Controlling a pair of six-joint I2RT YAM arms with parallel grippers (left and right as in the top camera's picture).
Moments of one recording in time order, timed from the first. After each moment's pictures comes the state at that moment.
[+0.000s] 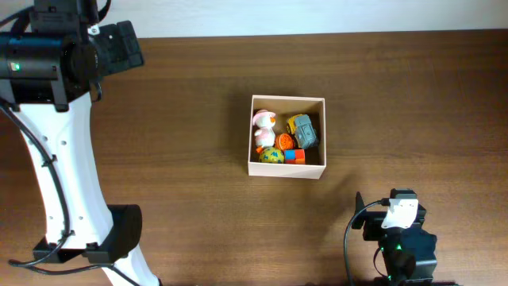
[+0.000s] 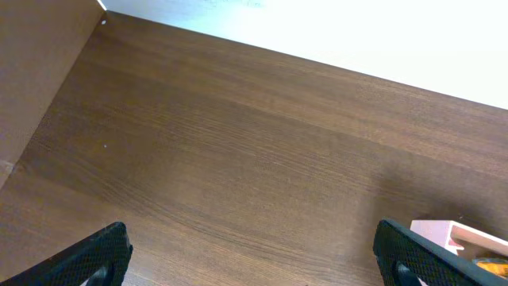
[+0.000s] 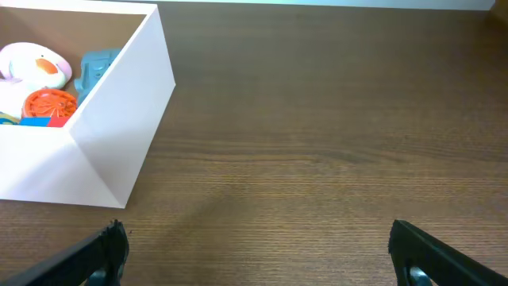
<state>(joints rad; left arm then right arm) -0.06 1.97 2.79 -1.69 -0.27 -0.27 0.04 0.02 0.16 -0.55 0.09 0.00</state>
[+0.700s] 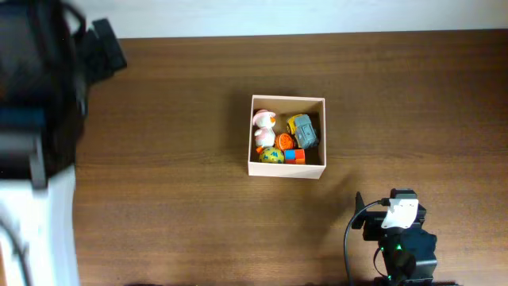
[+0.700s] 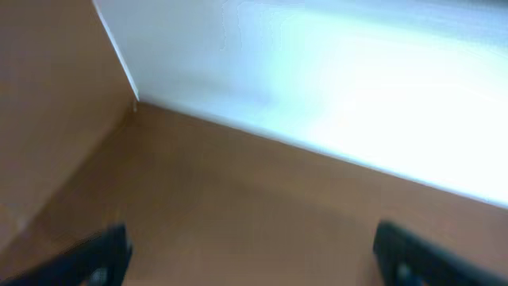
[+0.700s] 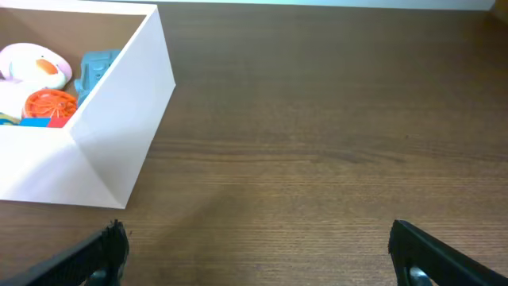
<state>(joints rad) -0.06 1.50 2.13 -1.14 -0.36 -0.23 0.04 0.02 0.16 -0.55 0.09 0.00</state>
